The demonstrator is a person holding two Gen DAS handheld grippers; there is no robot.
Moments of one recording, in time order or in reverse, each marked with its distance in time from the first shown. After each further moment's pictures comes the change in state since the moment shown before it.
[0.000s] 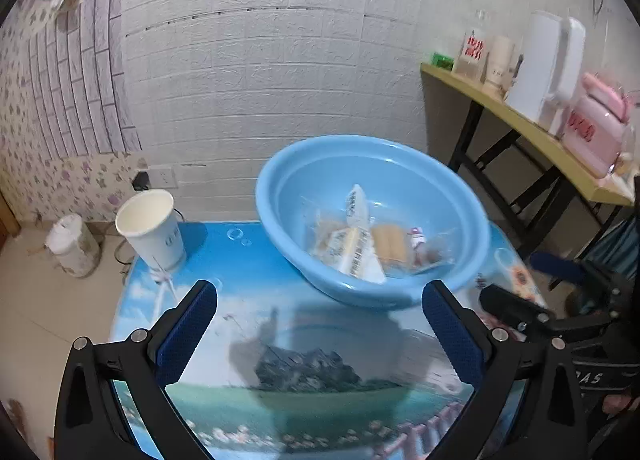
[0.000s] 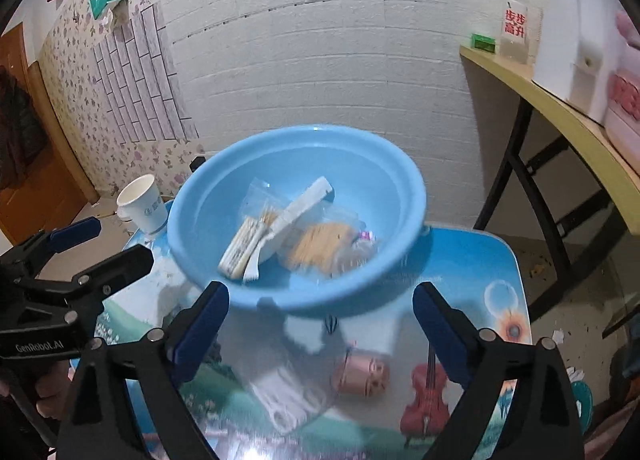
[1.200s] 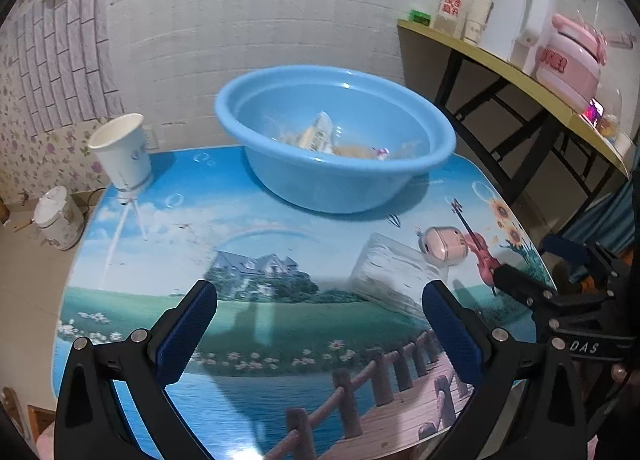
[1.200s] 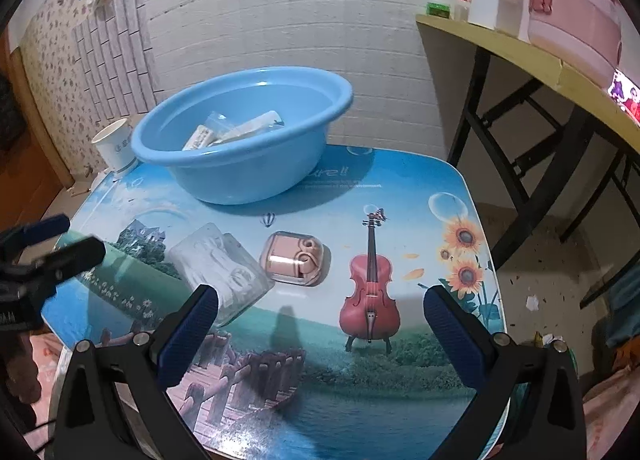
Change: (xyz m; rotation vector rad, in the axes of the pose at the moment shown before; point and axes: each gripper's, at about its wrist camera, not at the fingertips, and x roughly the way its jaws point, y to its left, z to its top) left arm 0.008 -0.033 -0.069 0.033 0.122 -0.042; right arm -0.018 -0.041 -0.082 0.018 0.049 -0.114
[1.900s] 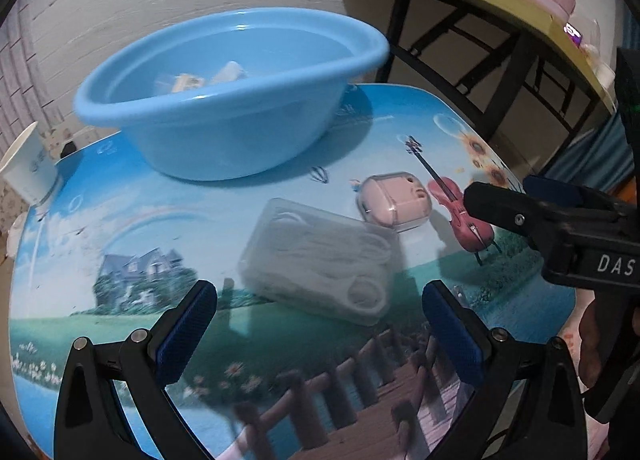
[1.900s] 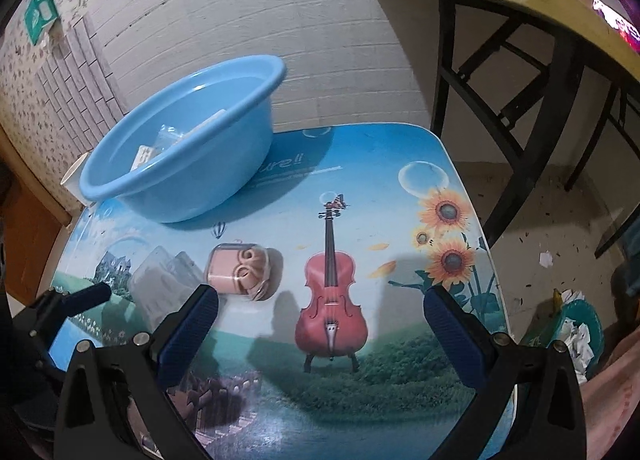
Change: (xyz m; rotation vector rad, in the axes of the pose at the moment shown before) left arm 0.070 -0.064 -0.006 0.159 0.148 -0.083; right arm 0.033 -0.048 0.006 0.181 0.073 0.021
